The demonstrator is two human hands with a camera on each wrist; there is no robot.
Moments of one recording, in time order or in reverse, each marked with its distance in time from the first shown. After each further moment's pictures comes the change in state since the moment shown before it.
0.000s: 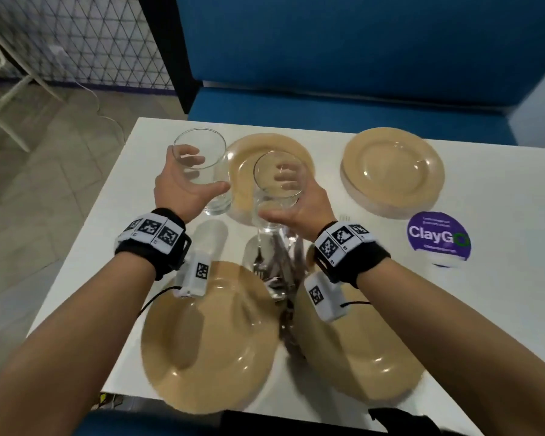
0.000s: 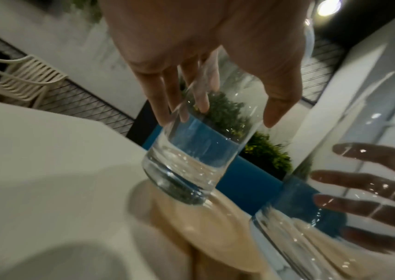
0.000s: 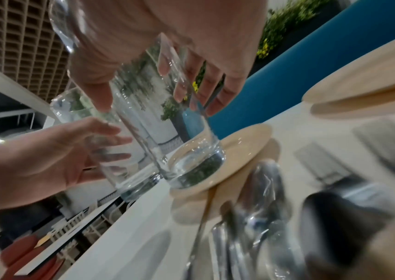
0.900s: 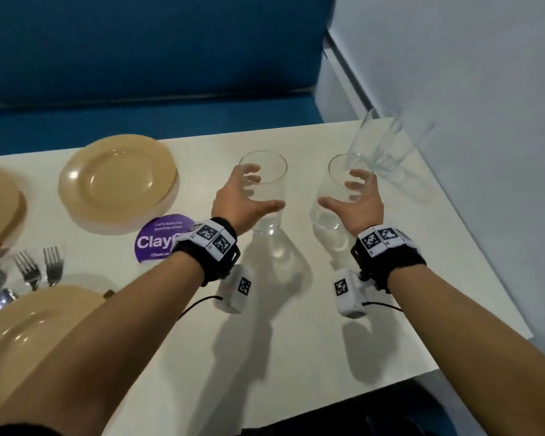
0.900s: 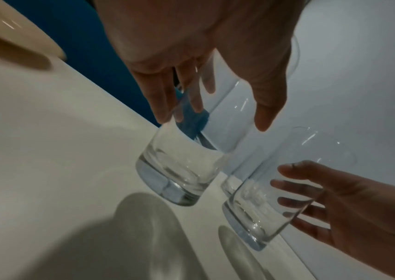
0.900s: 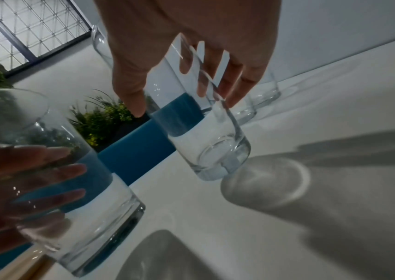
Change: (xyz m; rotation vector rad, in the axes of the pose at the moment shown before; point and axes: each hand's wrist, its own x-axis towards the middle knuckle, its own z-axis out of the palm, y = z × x) left_hand -0.209 0.248 0.486 -0.079 -0.591 0.104; right_hand -0.152 0.204 -0.518 -0.061 0.753 0.372
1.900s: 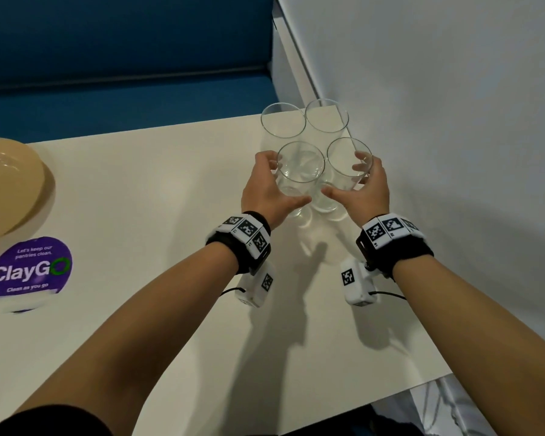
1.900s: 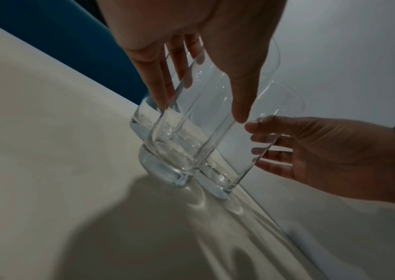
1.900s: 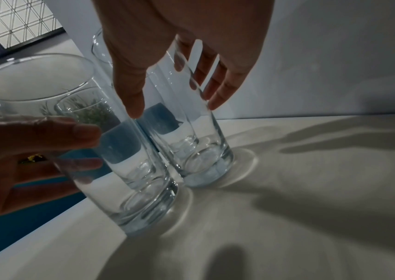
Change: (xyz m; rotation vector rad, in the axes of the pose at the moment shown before) left_hand 0.065 0.082 0.240 0.027 0.004 0.062; right_hand 0.158 0.084 -0.144 -0.009 -0.013 -0.073
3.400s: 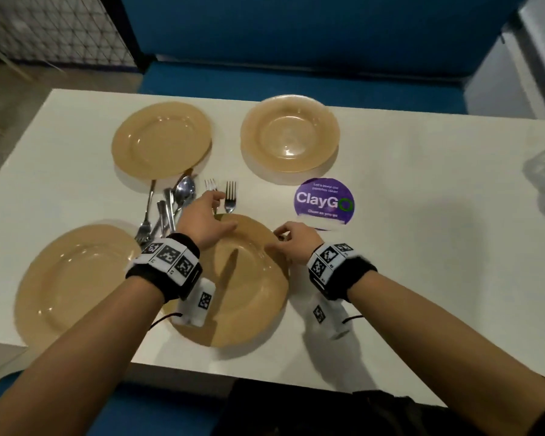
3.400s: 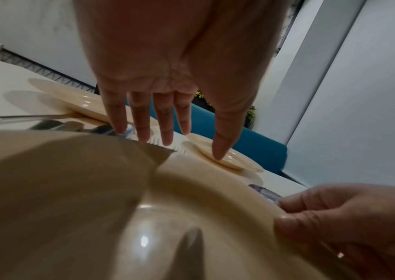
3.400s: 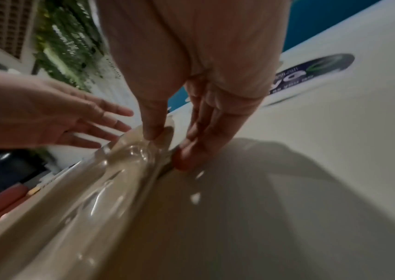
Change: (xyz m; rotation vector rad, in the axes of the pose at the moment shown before) left_hand -0.216 -0.225 -0.507 0.407 0.177 -0.441; right_hand -0.353 -0.166 0.420 -0.447 -0.966 -0.066
